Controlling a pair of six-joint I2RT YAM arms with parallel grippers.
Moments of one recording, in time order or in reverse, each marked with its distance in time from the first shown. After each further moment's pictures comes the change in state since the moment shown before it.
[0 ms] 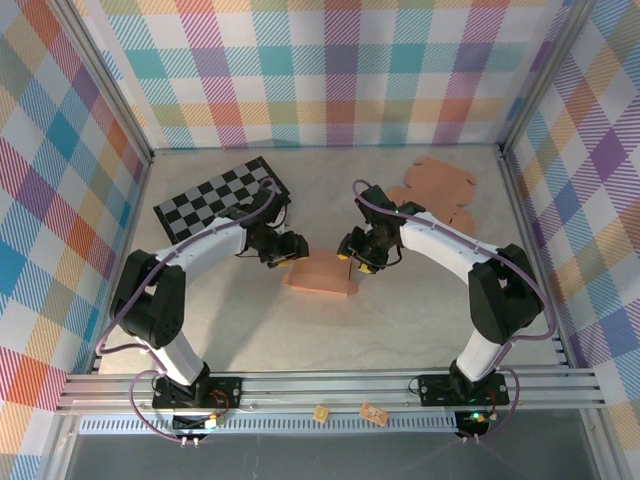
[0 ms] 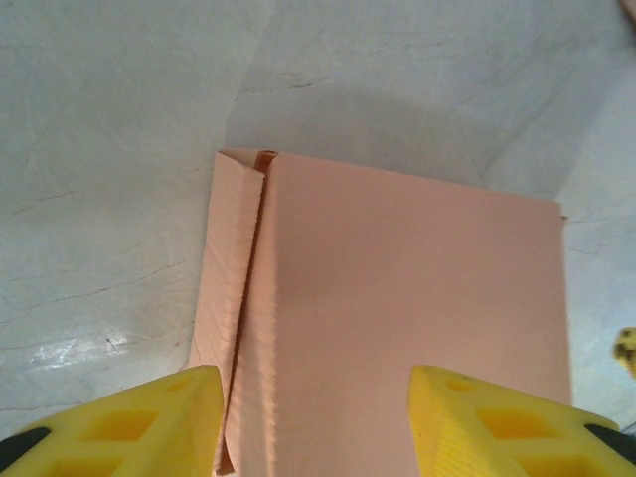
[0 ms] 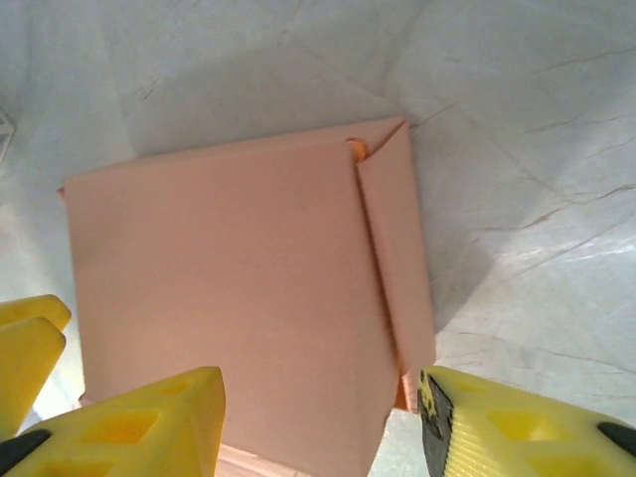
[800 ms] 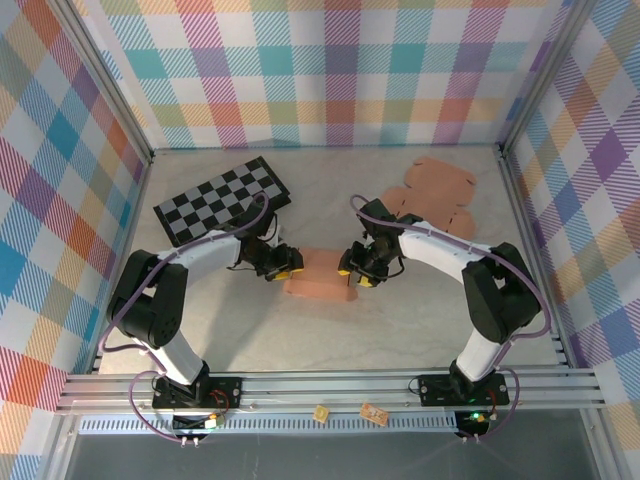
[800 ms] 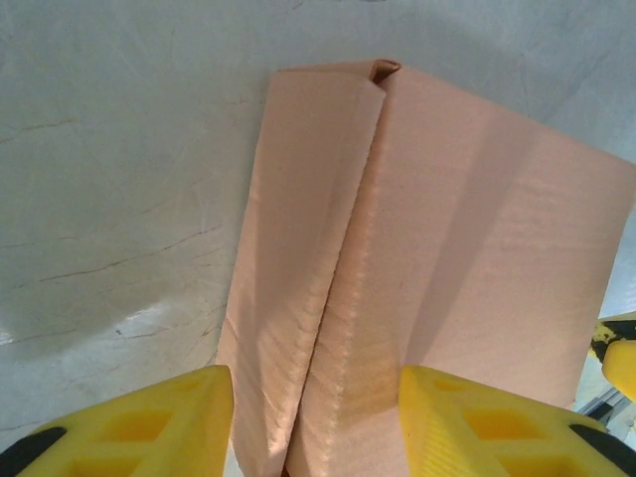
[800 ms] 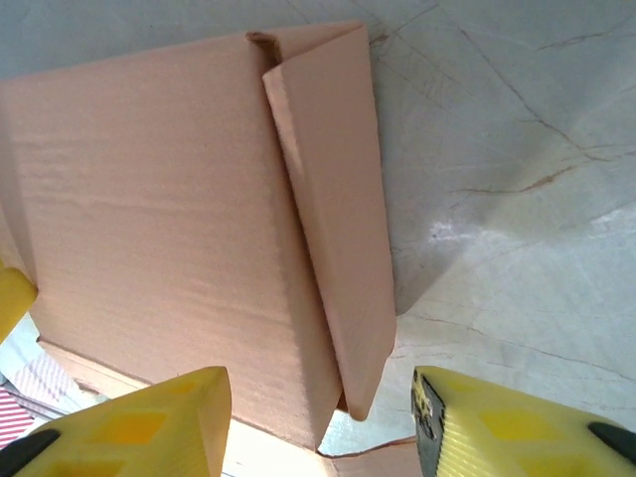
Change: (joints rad) left arm 0.052 0.004 -0.187 0.161 0.125 0.002; right arm 0.000 0.014 -0.117 0.066 -0.074 -0.071
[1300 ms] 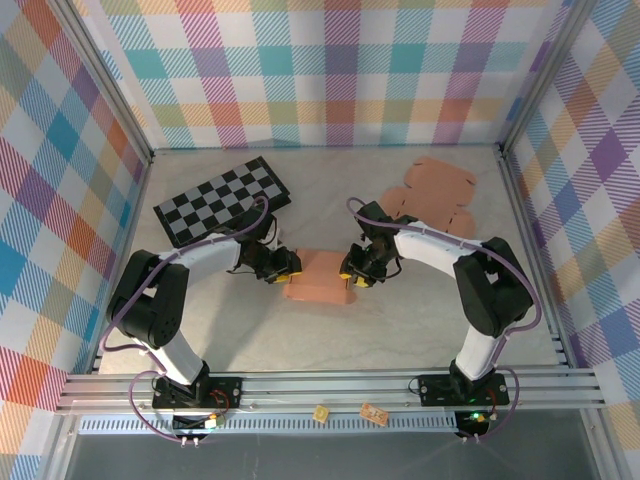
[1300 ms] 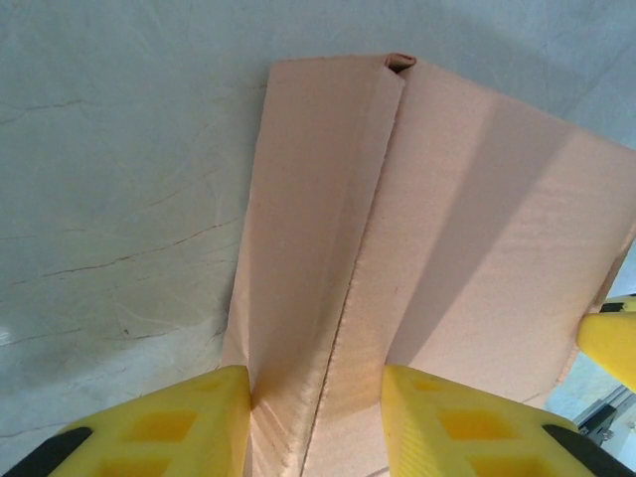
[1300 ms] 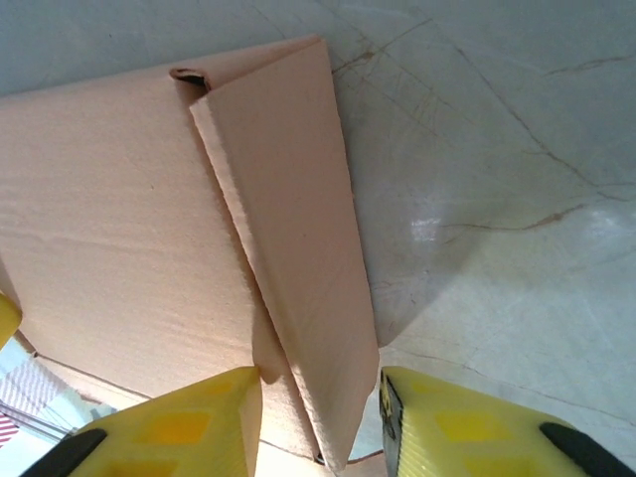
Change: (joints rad) left arm 0.000 -0.001 -0.030 0.031 0.006 -0.009; right arm 0.000 0.050 -0.002 0.028 -0.001 -0.016
